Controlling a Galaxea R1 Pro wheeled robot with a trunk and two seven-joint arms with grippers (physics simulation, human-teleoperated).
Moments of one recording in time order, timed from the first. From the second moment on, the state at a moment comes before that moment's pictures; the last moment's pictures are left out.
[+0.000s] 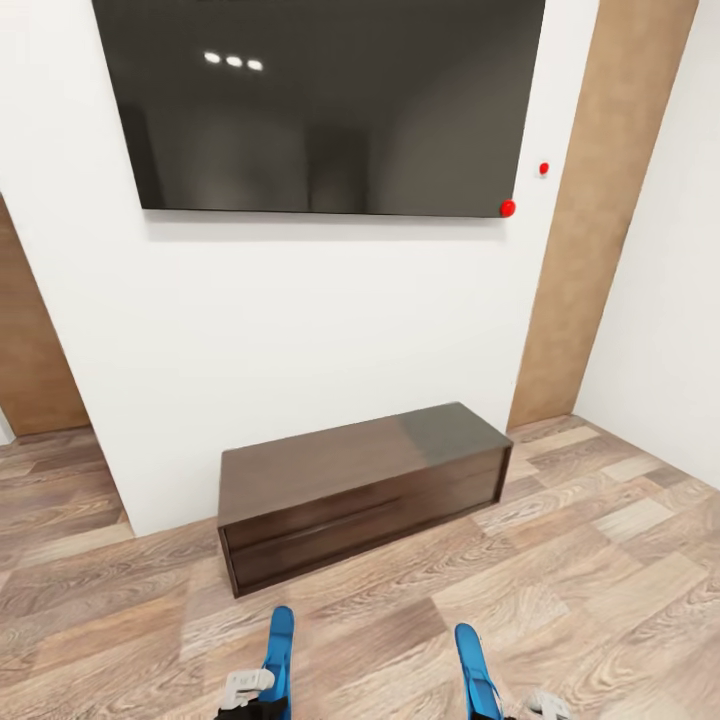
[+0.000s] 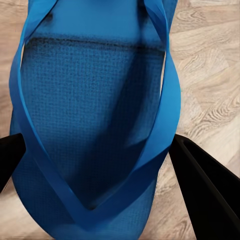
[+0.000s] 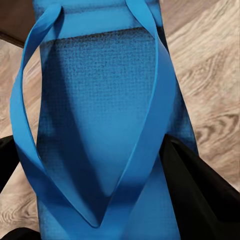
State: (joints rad) left arm -0.36 0.03 0.08 -0.26 0.13 -0.04 -0.58; right arm -0.41 -0.19 -0.01 -0.08 -0.33 0.01 0.72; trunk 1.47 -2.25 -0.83
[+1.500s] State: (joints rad) left arm -0.36 0.03 0.08 -0.26 0.13 -0.04 -0.58; right arm -0.41 -0.19 -0.01 -0.08 -0.33 0.01 0.72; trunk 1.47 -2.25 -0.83
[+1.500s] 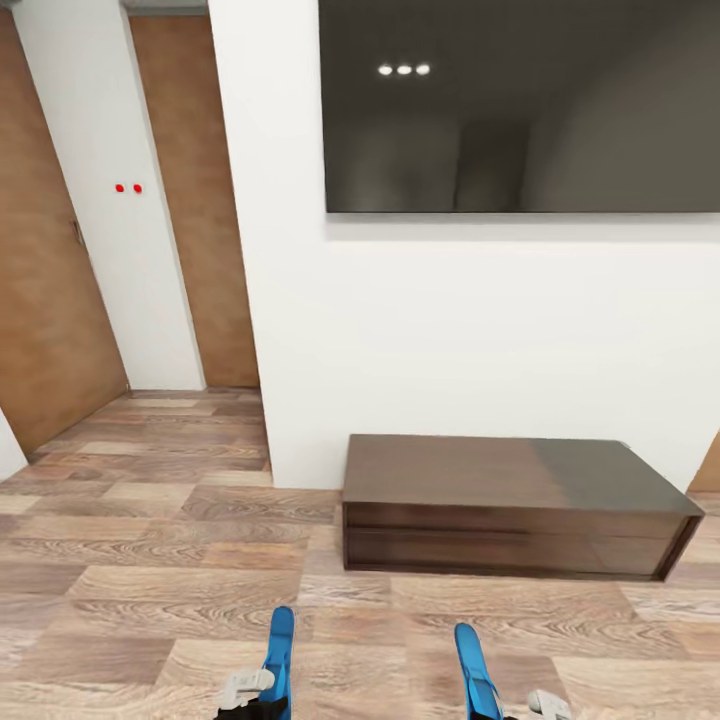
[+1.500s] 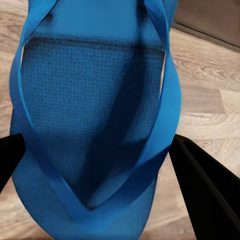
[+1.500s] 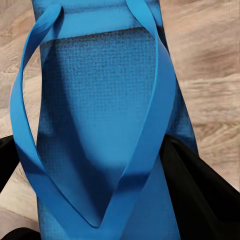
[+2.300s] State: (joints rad) left arm -0.36 0.03 0.08 -0.26 0.13 -0.04 -0.58; right arm -0.41 -0.19 -0.01 -0.08 -0.33 0.01 0.72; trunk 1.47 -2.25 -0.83
